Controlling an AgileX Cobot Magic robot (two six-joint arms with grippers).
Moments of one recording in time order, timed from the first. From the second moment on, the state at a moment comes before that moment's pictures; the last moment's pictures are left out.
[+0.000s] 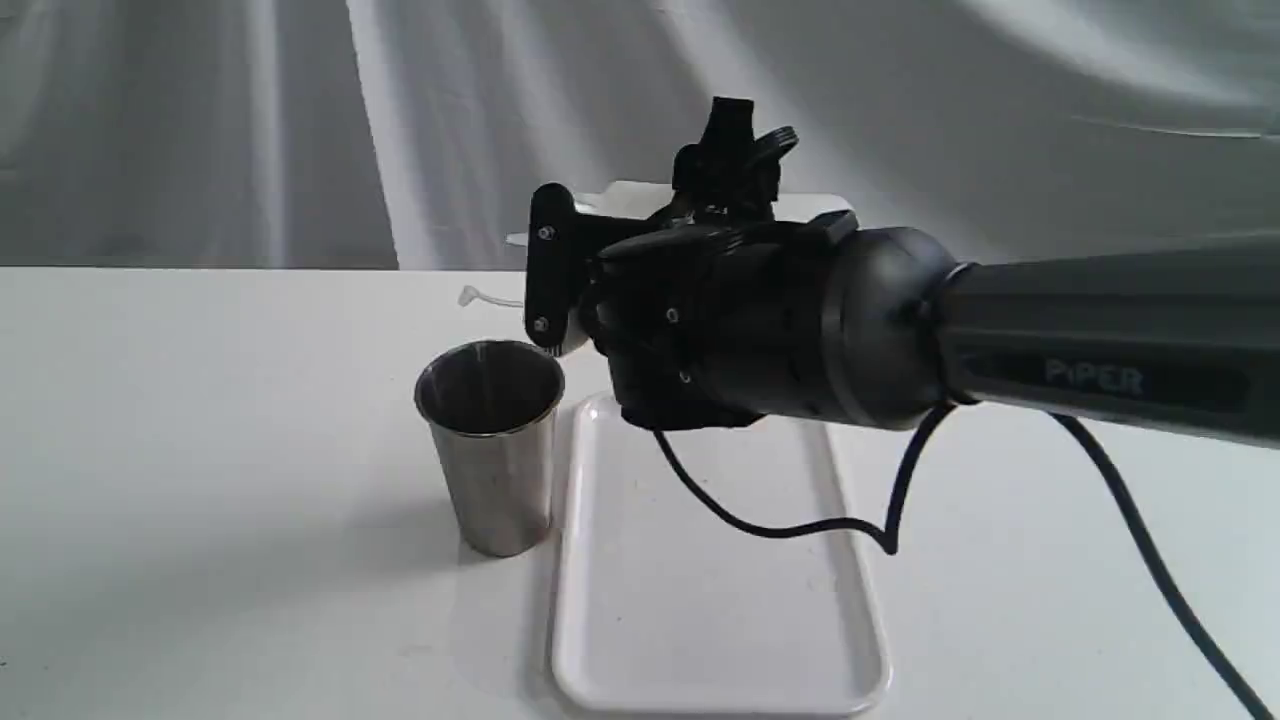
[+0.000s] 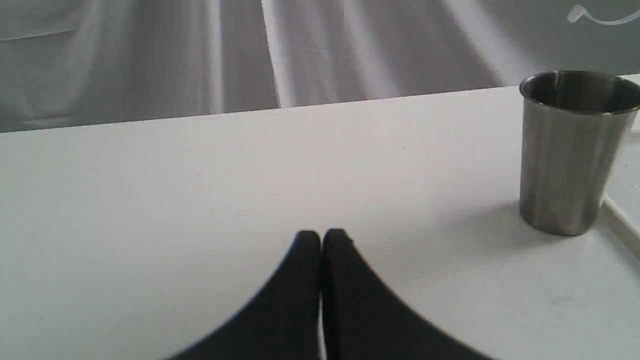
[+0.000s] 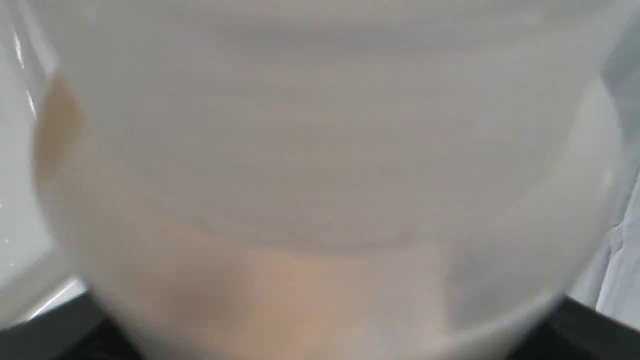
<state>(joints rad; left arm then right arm) -0.02 0.00 0.00 0.03 0.29 0.04 0.63 2.05 -1.51 -1.41 0.88 0.30</state>
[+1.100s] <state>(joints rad) -0.02 0.00 0.00 0.03 0.29 0.04 0.63 2.05 -1.51 -1.70 0.87 0.17</state>
